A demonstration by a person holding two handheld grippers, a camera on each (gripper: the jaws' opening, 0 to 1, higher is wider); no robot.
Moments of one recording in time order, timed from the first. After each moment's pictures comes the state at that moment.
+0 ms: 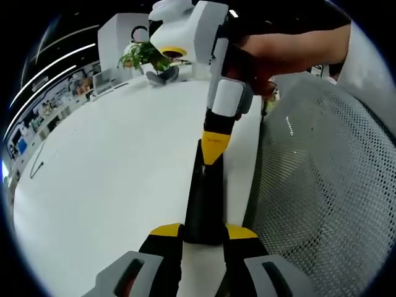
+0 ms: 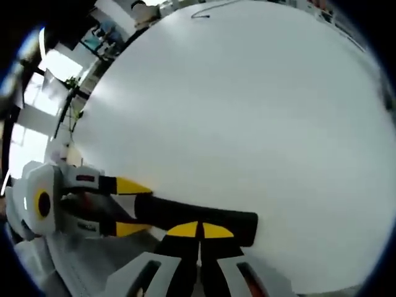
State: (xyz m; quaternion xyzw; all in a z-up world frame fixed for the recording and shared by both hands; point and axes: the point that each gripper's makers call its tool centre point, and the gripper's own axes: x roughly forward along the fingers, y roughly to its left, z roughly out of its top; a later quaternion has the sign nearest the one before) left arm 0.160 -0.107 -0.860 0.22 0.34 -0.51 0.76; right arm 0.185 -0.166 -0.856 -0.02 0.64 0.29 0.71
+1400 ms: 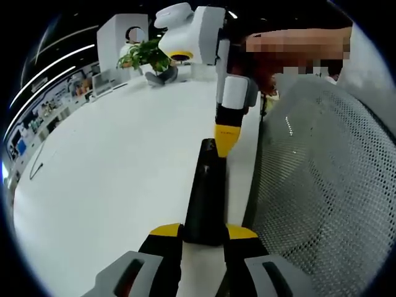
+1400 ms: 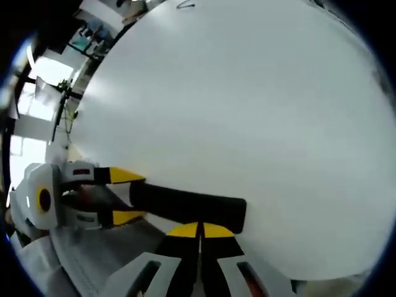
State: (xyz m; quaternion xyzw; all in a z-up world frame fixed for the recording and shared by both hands) left arm 0.159 -0.108 -0.860 0.22 0.34 -0.51 0.76; right arm 0.171 -0.186 -0.855 0.01 0.68 0.27 0.68
